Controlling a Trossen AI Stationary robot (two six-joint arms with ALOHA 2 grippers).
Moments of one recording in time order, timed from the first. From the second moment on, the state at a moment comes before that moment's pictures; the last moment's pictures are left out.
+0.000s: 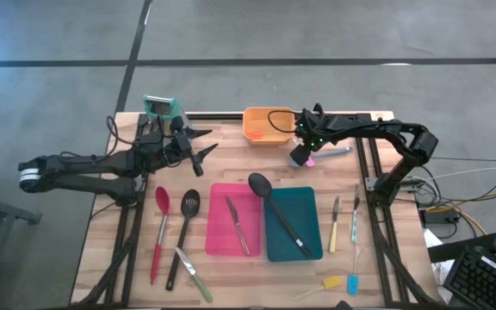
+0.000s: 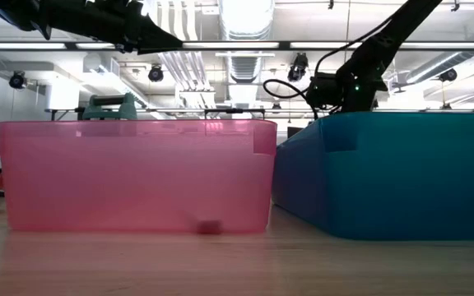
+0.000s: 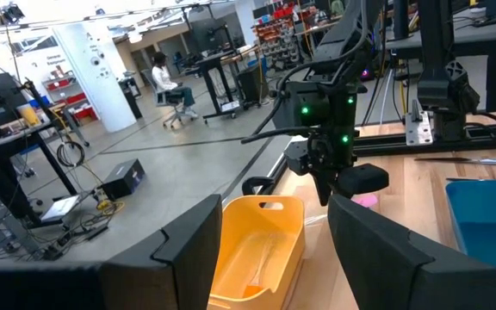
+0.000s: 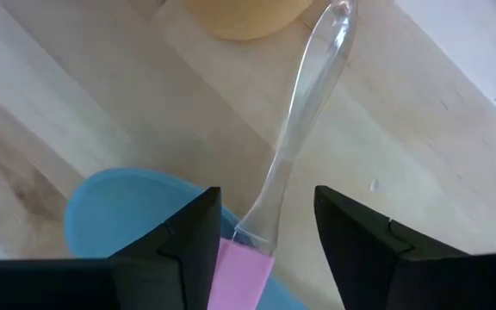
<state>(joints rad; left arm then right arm) 0.22 0.85 0.55 0.31 -0.26 0.28 -0.63 1.64 0.91 -0.51 0.01 0.18</state>
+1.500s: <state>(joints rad) 0.22 0.85 0.55 0.31 -0.26 0.28 -0.64 1.45 1.01 -0.45 0.10 0.13</state>
